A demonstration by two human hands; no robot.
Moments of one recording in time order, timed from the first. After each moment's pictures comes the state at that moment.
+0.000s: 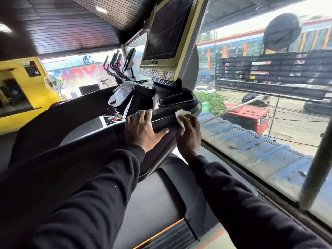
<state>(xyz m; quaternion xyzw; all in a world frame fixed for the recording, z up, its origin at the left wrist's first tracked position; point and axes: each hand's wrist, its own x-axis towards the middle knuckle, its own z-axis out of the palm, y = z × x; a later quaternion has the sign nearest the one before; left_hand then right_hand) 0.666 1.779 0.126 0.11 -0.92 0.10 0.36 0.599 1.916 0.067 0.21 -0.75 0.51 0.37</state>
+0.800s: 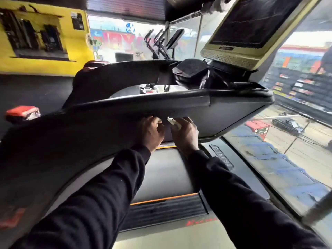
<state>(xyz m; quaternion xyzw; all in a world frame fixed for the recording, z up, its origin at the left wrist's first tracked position) 0.895 1.624 0.037 0.16 -0.86 -0.19 0.45 0.842 1.748 0.059 0.31 -0.82 0.44 0.21</state>
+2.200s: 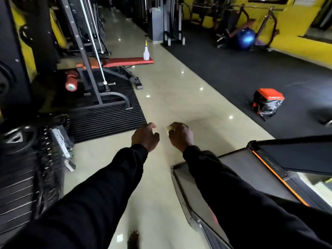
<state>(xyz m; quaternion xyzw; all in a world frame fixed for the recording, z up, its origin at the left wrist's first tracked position) 1.561 1.199 -0.079 0.83 -0.48 -0.09 0.27 1.432 1.136 -0.070 0.78 -0.51 0.25 -0.26</state>
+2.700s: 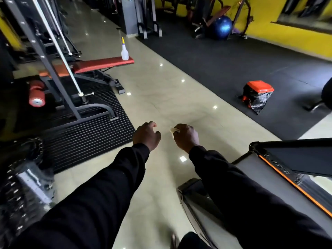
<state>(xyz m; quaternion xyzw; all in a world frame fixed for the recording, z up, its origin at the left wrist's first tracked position) 1.733 0.986 -0.082 0.80 -0.53 -0.14 0.25 1.584 0.943 -0.078 0.74 -0.59 0.21 -0.23</state>
